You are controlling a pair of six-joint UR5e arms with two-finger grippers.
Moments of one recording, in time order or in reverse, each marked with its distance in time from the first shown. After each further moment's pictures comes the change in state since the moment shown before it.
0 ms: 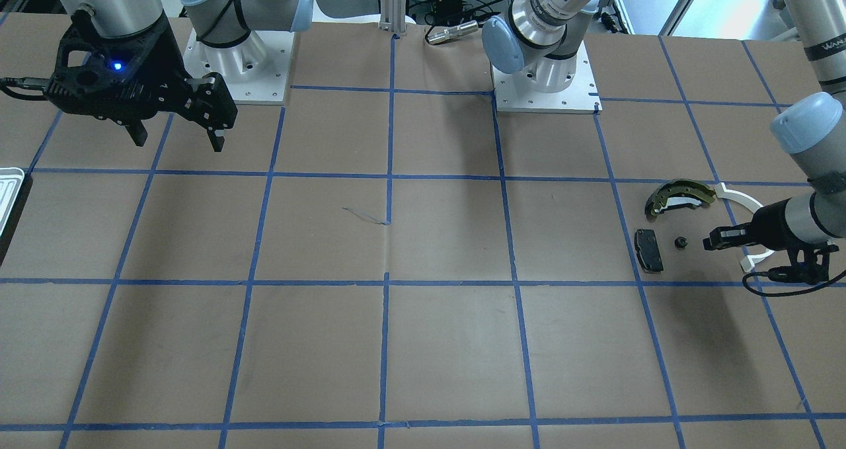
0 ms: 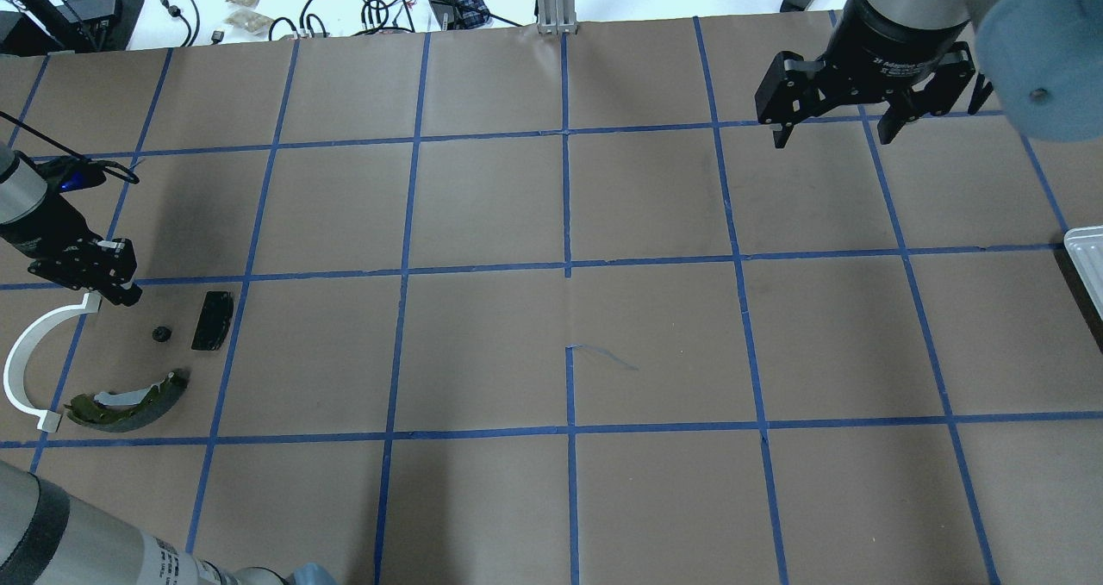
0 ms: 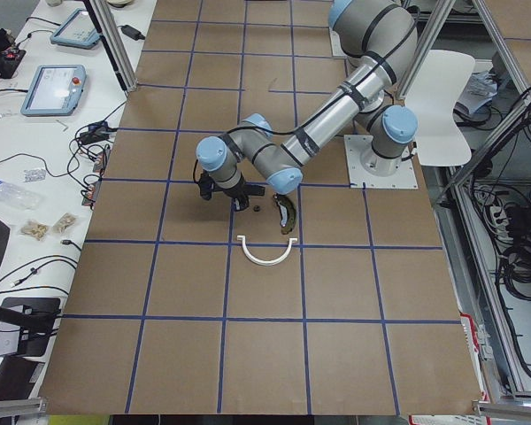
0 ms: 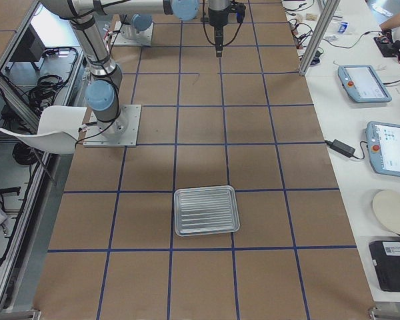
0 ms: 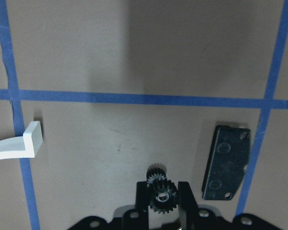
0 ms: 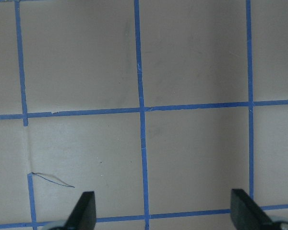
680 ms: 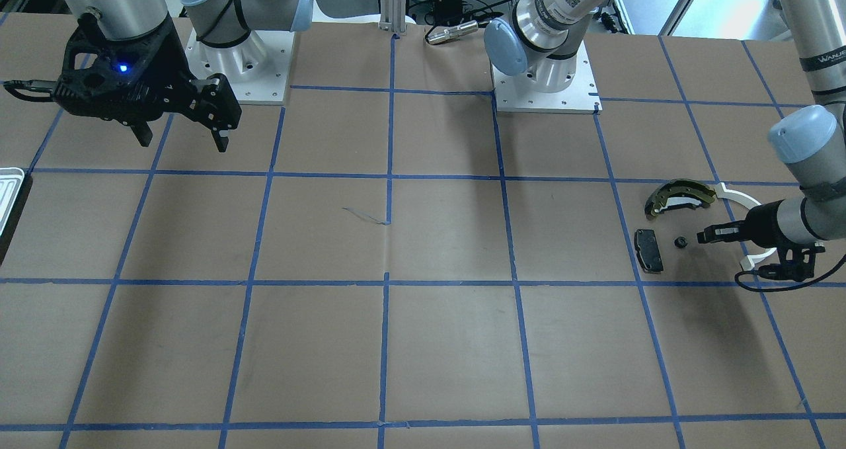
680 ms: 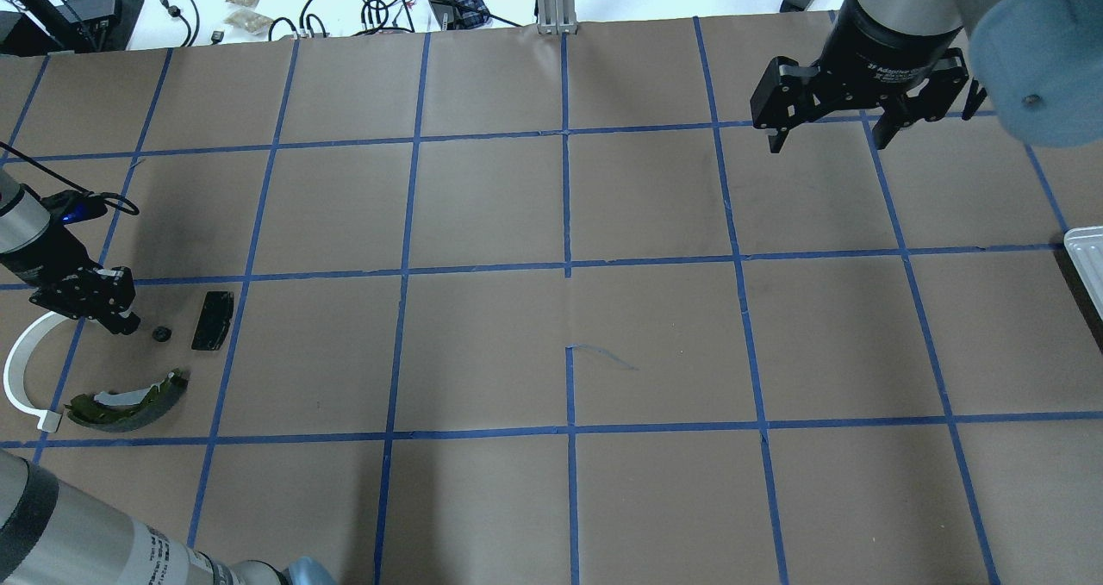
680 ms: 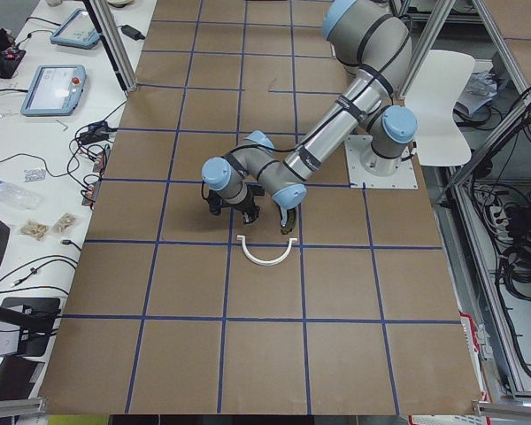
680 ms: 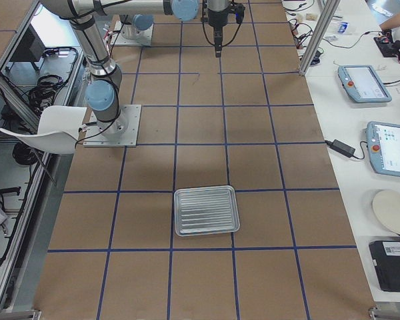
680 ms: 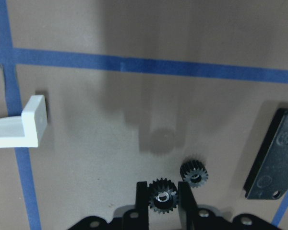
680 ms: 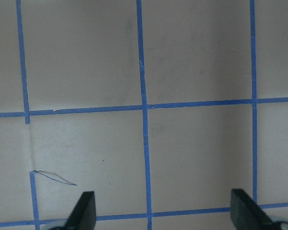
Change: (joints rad) left arm 0.039 -0.039 -0.026 0.005 0.033 0.003; right arm 0.004 -0.001 0.006 0.001 0.005 0.008
